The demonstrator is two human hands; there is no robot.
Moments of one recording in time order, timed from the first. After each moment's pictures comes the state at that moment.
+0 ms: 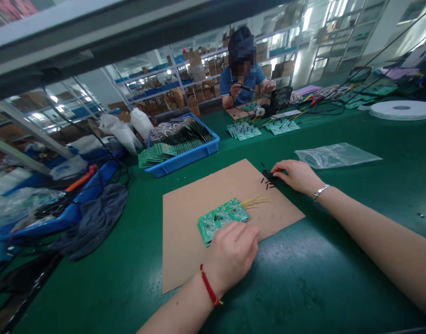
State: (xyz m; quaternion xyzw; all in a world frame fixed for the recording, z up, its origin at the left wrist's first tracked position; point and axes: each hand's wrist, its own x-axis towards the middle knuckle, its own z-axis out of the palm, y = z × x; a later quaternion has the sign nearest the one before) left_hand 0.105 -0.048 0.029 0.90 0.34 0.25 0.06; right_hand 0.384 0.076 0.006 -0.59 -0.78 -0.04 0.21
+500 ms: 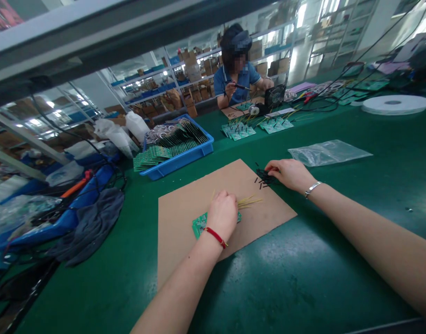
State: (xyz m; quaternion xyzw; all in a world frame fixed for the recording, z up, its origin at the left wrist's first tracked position) left_hand 0.140 0.024 0.026 0.86 0.51 0.06 0.00; right_hand 0.385 0.075 0.011 -0.63 -0.76 -0.04 0.17
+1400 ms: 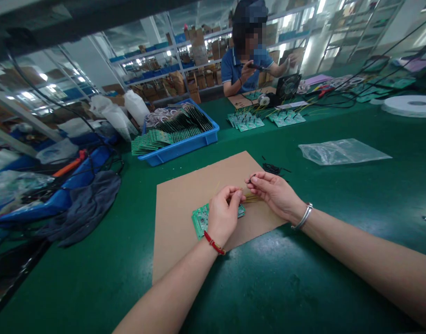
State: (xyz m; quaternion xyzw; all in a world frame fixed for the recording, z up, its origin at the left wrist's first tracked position) left_hand 0.136 0.012 0.002 0.63 0.49 0.44 0.41; right_hand 0.289 0.028 0.004 -0.38 -0.33 0.65 0.57
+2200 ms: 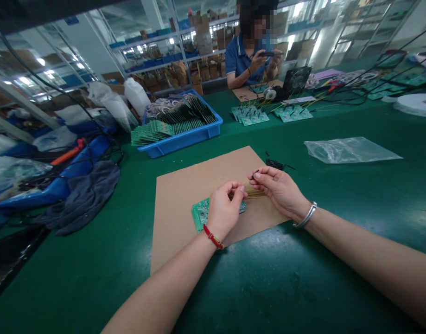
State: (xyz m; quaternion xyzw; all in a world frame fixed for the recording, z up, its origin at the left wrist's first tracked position) left_hand 0.135 0.010 0.007 0.63 0.50 0.44 0.41; right_hand 0.290 0.030 0.000 -0.41 -0.37 0.61 0.57
